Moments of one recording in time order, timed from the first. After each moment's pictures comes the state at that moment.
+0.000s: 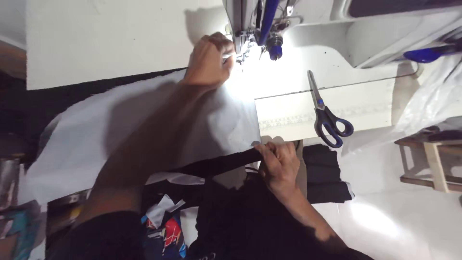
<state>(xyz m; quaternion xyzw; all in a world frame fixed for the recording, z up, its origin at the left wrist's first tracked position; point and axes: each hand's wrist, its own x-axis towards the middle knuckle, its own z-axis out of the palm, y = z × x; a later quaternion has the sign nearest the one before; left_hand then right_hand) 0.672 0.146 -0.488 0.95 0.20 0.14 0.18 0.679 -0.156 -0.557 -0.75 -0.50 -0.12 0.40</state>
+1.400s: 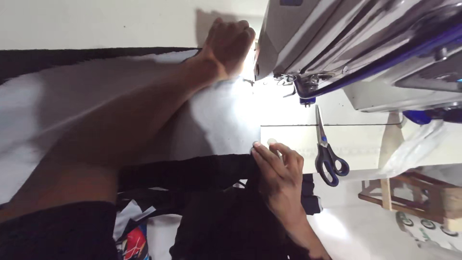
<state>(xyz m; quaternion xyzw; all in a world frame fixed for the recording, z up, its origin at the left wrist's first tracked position) 0.711 0.178 -0.463 0.97 0.20 0.02 0.11 0.713 -0.119 -0.528 -0.77 -0.58 -0.05 0.27</state>
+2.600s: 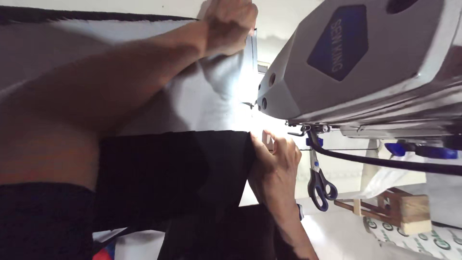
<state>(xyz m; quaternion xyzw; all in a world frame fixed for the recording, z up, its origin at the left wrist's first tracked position) 0.787 0.322 -0.548 0.97 0.06 0.22 0.06 0.742 -0.047 -0.518 -0.83 -0.52 -0.08 0.15</state>
